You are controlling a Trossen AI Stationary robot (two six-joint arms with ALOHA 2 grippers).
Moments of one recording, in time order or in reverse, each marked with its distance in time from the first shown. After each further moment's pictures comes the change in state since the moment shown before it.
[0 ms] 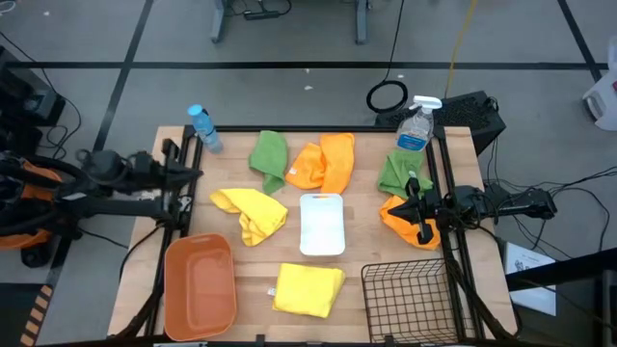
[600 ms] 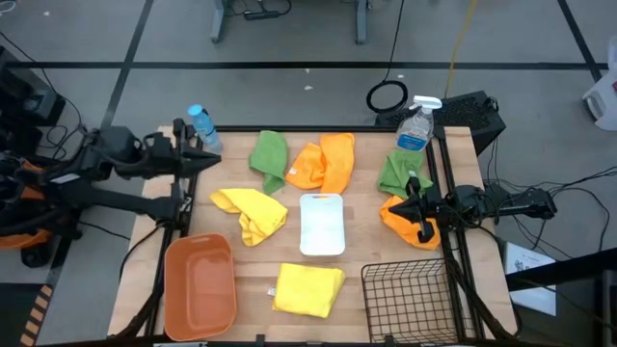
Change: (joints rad) left arm 0.000 0.459 0.423 -0.199 -0.038 0.077; right arm 0.000 0.000 0.000 0.034 0.024 0.043
